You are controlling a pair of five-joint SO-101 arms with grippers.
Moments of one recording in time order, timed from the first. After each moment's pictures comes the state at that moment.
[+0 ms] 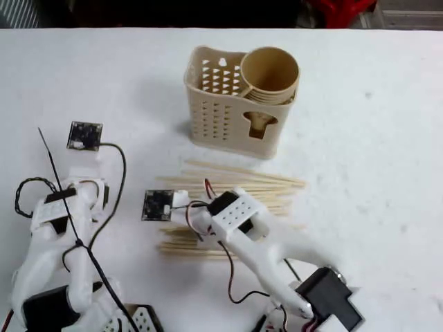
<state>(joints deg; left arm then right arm) -23.5 -20.5 64.3 29.6 -20.5 -43.9 -8.7 49.1 46.9 47.2</state>
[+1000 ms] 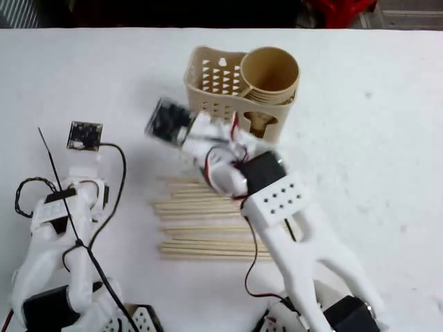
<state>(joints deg) -23.5 -20.5 64.3 29.6 -20.5 -34.6 -23.9 20.7 61.0 38.2</state>
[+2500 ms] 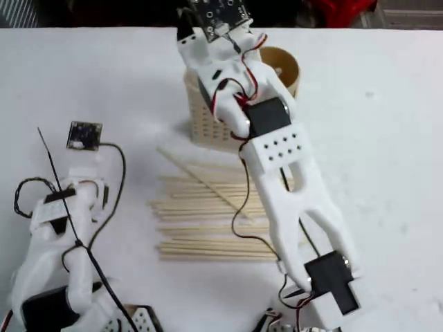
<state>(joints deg) -23.5 -20.5 64.3 29.6 -20.5 -27.3 -4.3 -10.0 30.8 13.9</state>
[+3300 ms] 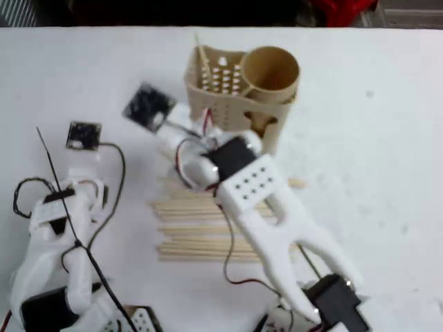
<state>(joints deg) -23.5 -20.5 64.3 29.6 -20.5 -40.4 -12.5 9.1 70.7 25.0</state>
